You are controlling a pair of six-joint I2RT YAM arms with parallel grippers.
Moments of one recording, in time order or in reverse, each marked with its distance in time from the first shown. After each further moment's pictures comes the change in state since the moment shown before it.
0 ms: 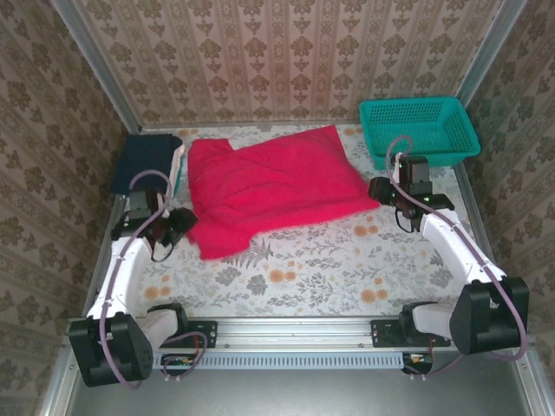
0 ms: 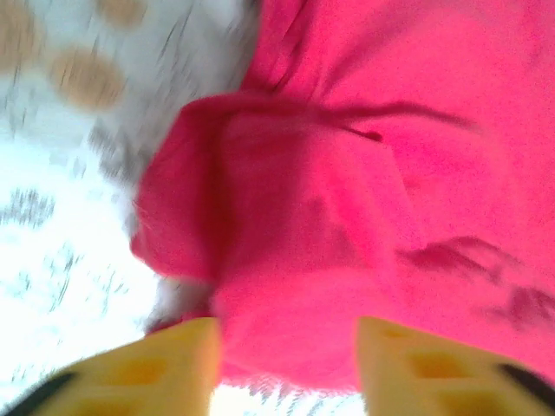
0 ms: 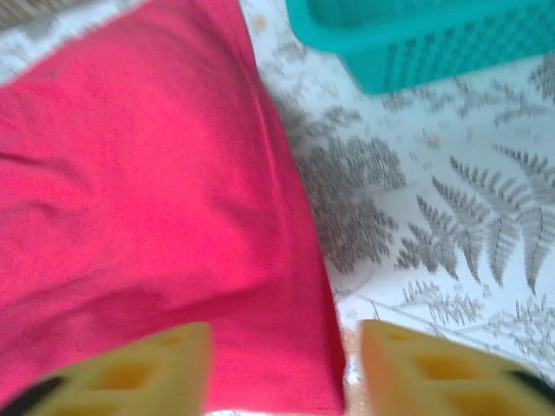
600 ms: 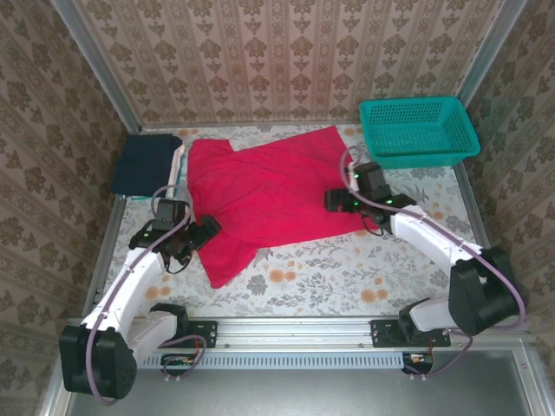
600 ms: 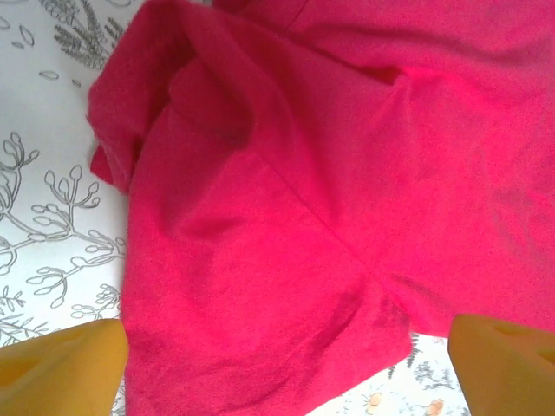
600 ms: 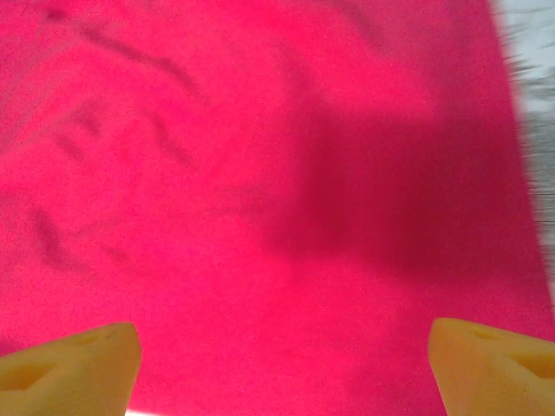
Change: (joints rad) left arm -0.287 -0.072 -0.083 0.001 -0.184 -0.212; right arm 0.336 0.155 0.006 0.121 0.014 0.010
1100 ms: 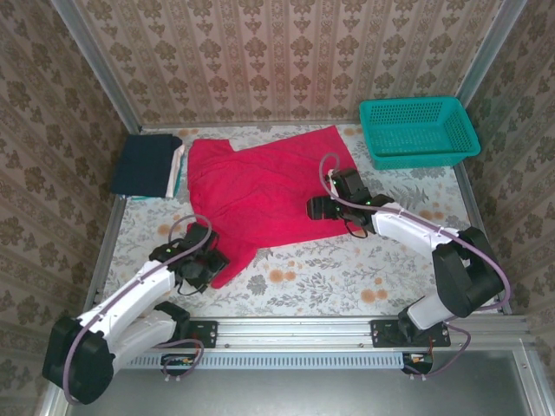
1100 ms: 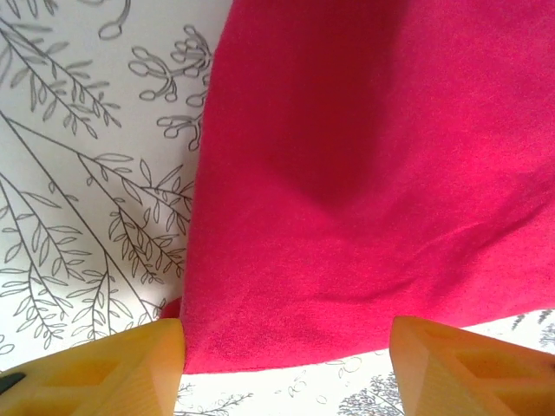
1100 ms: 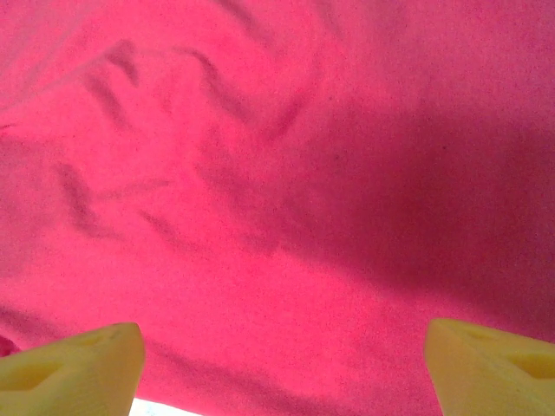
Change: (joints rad) left arm -0.317 -0.029 -0.153 -0.085 -0.091 -0.428; right arm 0.074 0.104 0.027 0.034 0.004 0.046
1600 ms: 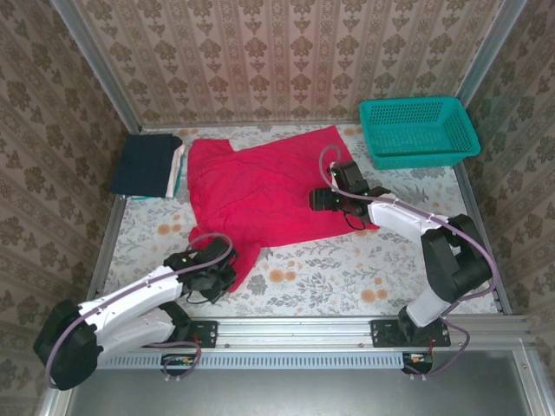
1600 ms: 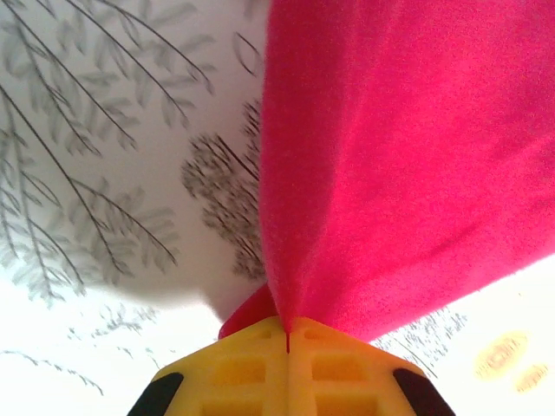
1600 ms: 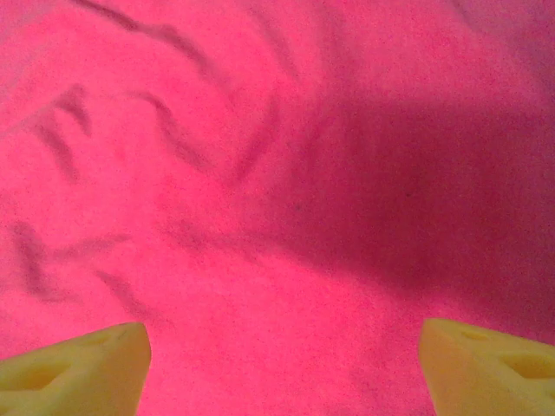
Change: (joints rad) left arm -0.296 0.004 -0.026 0.043 -0.037 -0.260; right arm -0.046 0.104 0.066 0.037 0.008 0.000
